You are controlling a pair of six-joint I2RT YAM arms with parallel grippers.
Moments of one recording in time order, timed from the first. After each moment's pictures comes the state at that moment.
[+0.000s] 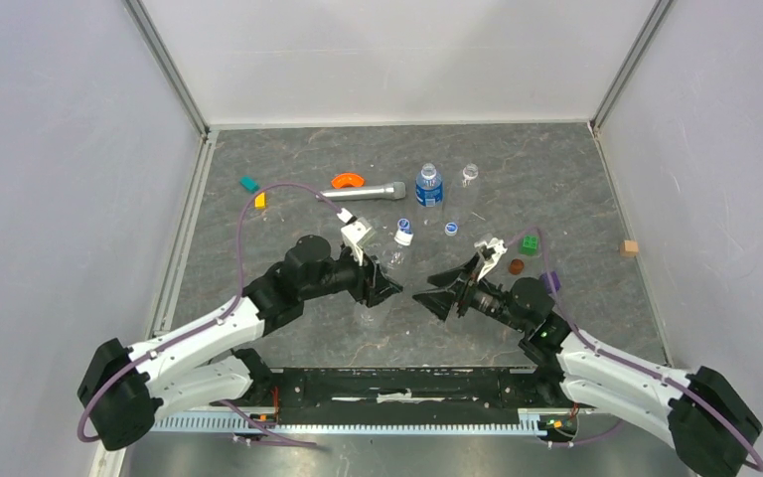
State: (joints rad) left arm -0.82 0.98 0.57 0.12 0.29 -0.33; right arm 0.79 0.82 0.14 0.69 -0.27 0.58
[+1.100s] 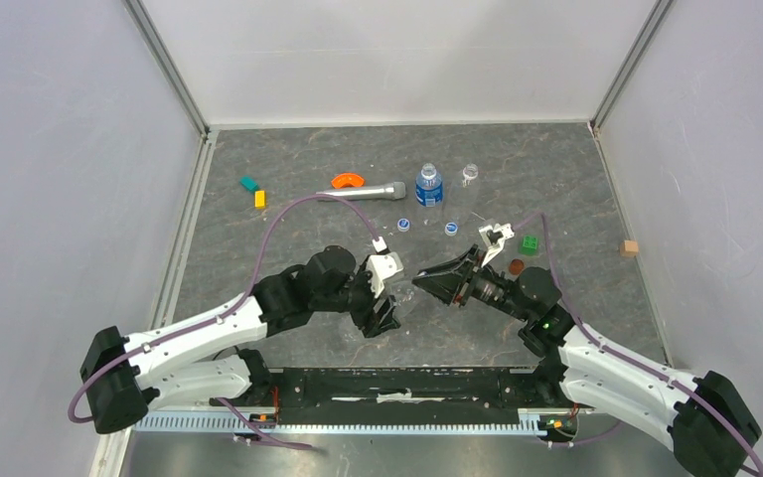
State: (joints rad) left arm -0.99 1.02 0.71 -0.28 0.28 -0.03; right arm 0.75 0.80 0.27 0.63 -0.34 0.70
